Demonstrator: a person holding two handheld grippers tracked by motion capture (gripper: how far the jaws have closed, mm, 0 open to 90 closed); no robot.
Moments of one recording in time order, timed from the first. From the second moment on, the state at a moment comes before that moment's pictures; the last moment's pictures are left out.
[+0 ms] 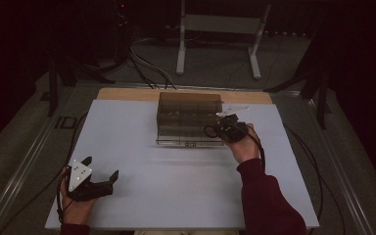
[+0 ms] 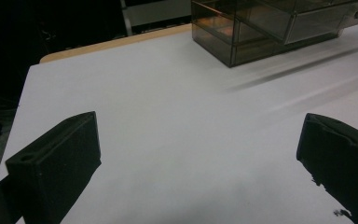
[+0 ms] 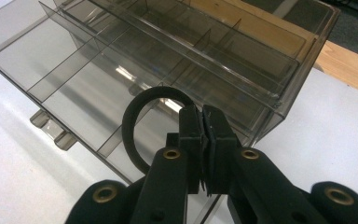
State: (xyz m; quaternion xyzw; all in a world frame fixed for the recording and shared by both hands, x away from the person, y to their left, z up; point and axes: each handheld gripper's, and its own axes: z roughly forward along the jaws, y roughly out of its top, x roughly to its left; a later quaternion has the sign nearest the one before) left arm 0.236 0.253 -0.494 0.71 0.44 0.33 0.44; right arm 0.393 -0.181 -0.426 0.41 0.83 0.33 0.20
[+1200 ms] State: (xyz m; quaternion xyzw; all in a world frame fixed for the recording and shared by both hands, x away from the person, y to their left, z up) left arm 0.237 0.252 -0.495 0.72 0.44 0.32 0.44; right arm 0.403 -0.169 -0.445 0.41 0.84 0.29 0.19
